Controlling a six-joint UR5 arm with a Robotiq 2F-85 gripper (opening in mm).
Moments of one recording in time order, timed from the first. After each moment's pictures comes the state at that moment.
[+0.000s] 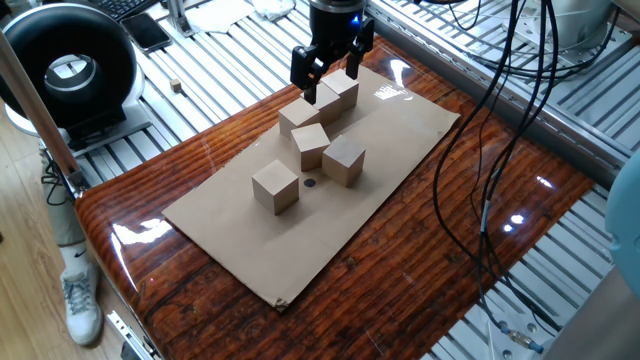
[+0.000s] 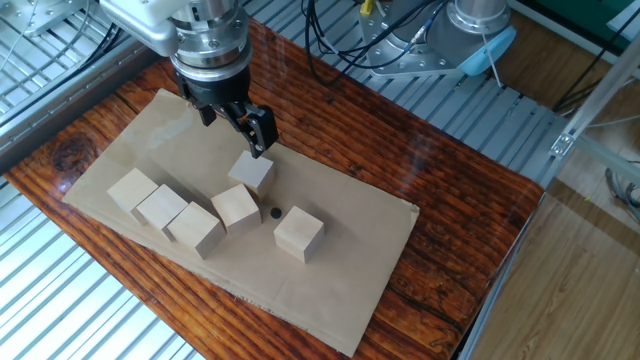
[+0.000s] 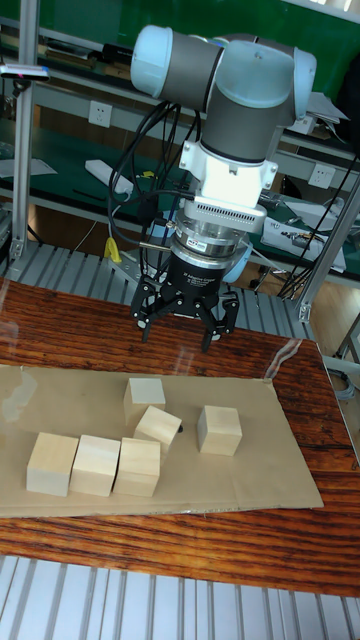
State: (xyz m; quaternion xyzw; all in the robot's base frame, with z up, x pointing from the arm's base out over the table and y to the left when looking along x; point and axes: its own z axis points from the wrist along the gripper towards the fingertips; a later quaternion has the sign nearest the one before) arm 0.544 0.002 0.190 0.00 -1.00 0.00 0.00
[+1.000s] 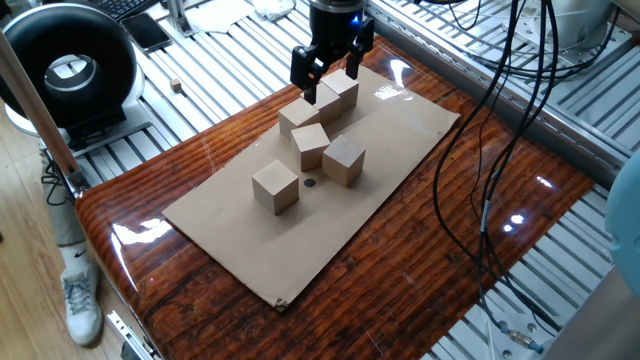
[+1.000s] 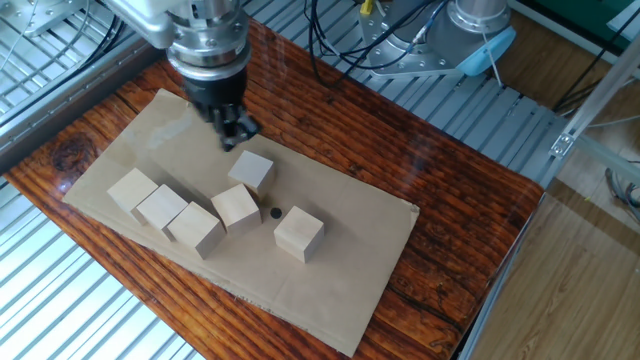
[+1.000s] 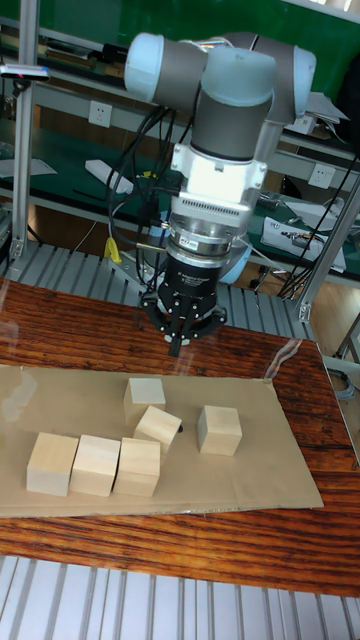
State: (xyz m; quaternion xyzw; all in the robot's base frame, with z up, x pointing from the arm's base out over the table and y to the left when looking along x) arm 0.541 0.007 0.182 -0.04 -1.00 -0.03 -0.02
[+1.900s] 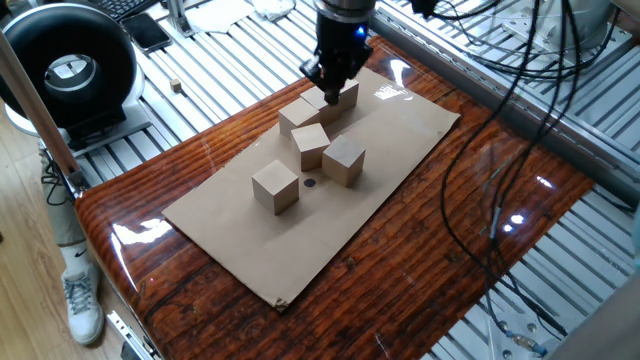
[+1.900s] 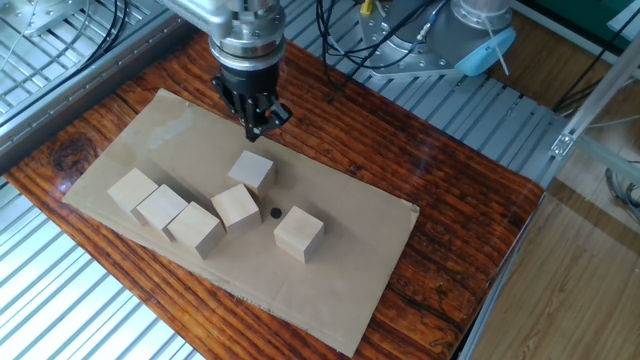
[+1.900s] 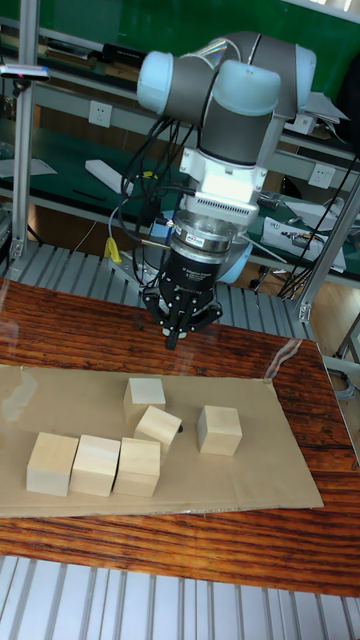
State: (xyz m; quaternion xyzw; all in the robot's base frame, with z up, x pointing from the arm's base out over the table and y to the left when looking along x) arm 0.511 0.003 0.164 0.03 -1.00 0.00 -0.06
